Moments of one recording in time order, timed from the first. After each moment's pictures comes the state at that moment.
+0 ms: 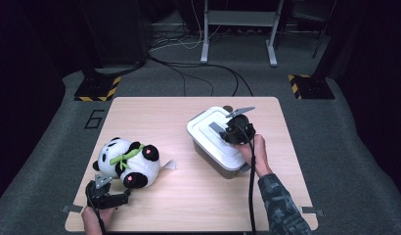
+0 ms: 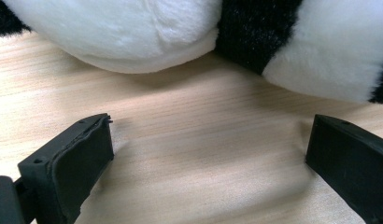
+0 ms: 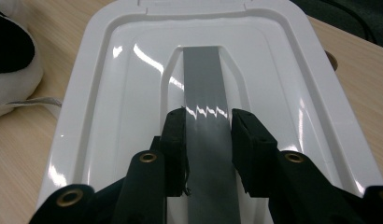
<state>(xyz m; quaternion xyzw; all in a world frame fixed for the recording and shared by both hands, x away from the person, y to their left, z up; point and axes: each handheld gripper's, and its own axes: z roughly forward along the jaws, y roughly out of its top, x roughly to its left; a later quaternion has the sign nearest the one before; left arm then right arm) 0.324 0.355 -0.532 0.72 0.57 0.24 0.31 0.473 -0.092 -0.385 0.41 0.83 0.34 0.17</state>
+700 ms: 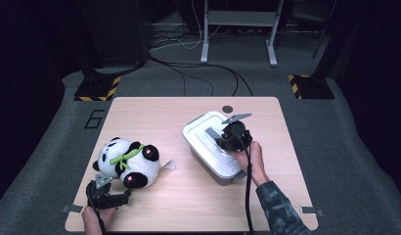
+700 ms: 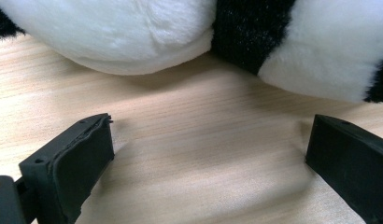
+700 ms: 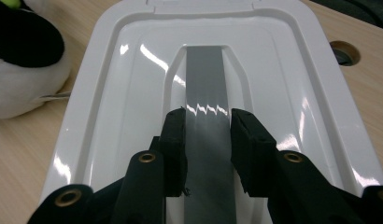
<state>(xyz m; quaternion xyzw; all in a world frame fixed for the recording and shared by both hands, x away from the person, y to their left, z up) 0.324 0.354 -0.532 0.72 0.57 0.24 0.31 0.449 -0.075 -0.384 0.41 0.83 0.35 0.15</state>
